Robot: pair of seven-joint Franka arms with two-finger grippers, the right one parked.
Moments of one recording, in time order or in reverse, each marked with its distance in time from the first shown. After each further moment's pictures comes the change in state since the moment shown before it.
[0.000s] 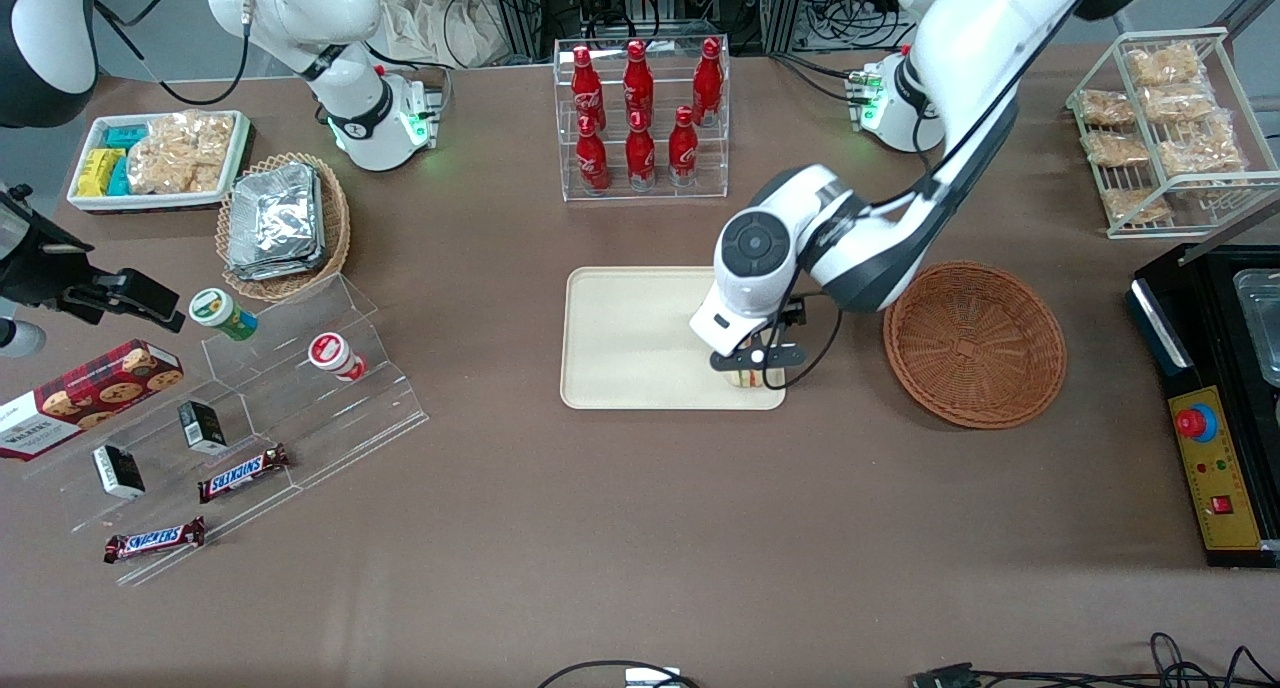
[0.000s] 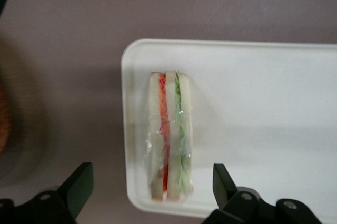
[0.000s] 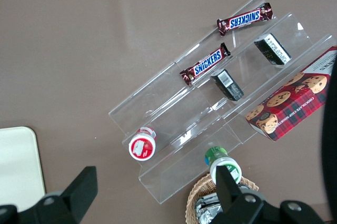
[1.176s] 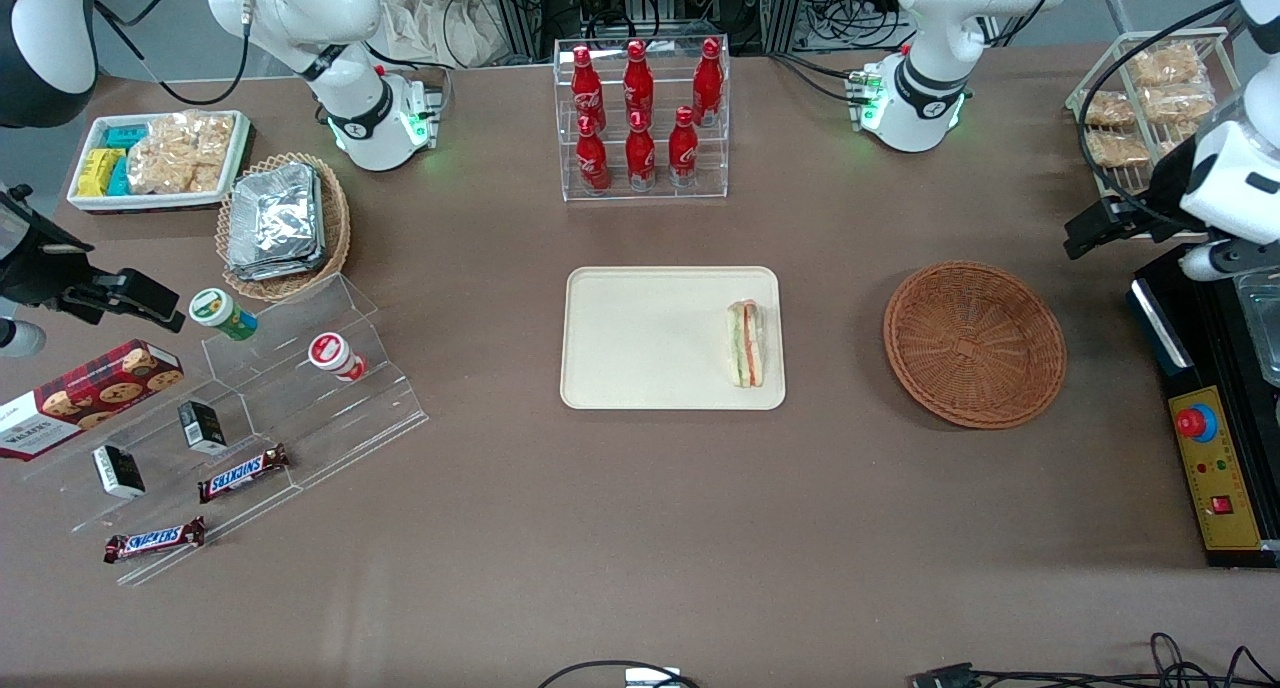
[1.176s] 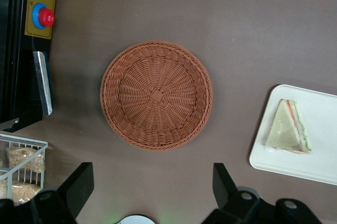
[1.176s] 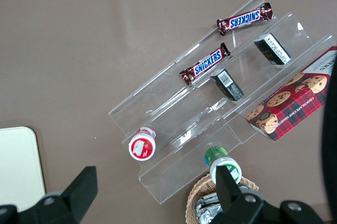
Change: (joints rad) arm 0.015 -0.551 0.684 0.030 -0.294 -0.376 0.636
